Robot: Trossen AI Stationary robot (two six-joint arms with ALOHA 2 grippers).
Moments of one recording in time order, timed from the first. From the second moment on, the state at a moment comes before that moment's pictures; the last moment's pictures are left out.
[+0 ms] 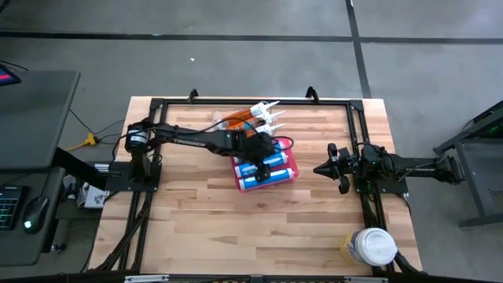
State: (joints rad) left arm 0.06 1.88 1.48 -0.44 -0.01 -0.21; right arm -0.08 0.14 0.01 0.06 -0.20 0.31
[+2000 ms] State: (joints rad) left arm -0.01 0.85 0.31 0.57 0.03 -0.21; right arm -0.08 0.15 0.01 0.06 -0.20 0.31
